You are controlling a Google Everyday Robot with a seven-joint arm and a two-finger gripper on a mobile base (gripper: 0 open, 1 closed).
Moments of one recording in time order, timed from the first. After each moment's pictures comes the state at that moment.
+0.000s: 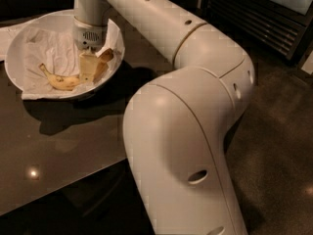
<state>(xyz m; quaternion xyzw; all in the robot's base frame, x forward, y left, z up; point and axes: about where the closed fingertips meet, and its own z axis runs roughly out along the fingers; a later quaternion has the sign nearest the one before) 0.630 0.185 0.864 -0.78 0.60 0.15 0.09</state>
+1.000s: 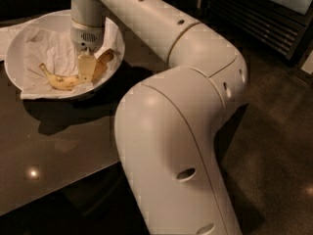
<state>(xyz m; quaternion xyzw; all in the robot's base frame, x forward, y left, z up) 0.634 0.188 0.858 -0.79 0.60 0.14 0.08</state>
